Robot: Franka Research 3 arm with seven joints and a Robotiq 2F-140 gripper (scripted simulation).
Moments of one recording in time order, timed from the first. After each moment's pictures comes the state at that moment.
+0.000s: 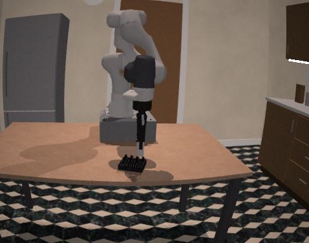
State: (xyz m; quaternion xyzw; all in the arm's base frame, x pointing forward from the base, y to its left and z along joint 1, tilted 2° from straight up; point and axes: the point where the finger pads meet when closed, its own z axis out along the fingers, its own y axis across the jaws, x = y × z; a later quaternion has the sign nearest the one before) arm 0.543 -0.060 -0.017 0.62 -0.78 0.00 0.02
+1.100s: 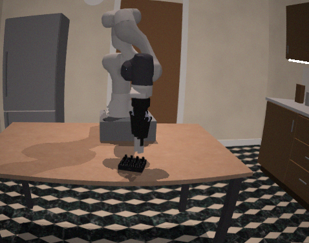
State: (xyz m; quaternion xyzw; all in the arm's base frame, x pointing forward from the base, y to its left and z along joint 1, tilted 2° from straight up) arm 0.523 -0.059 -0.010 0.80 -0.60 -0.01 0.01
